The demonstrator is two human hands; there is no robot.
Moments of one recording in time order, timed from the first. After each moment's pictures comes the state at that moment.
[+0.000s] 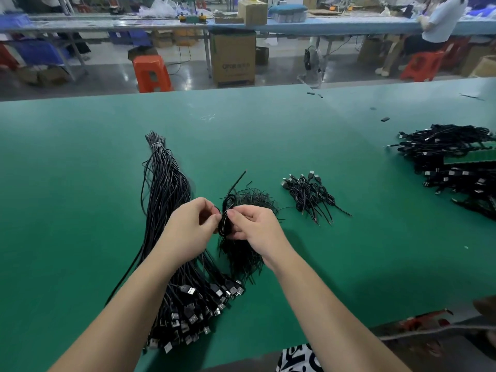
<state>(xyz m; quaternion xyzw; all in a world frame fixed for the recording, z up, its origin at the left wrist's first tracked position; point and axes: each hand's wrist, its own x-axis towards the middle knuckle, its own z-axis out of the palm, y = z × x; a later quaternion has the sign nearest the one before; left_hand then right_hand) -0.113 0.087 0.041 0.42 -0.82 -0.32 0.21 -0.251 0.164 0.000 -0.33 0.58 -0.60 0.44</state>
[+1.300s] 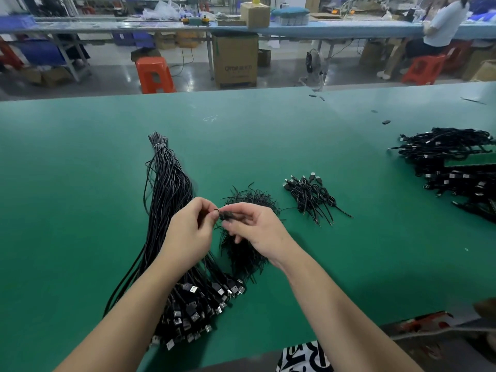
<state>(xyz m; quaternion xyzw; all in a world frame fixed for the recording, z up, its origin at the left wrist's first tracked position) -0.106 0.094 0.028 0.39 -0.81 -0.31 0.32 -0.255 0.170 0.011 -0.42 0.54 -0.57 0.45</state>
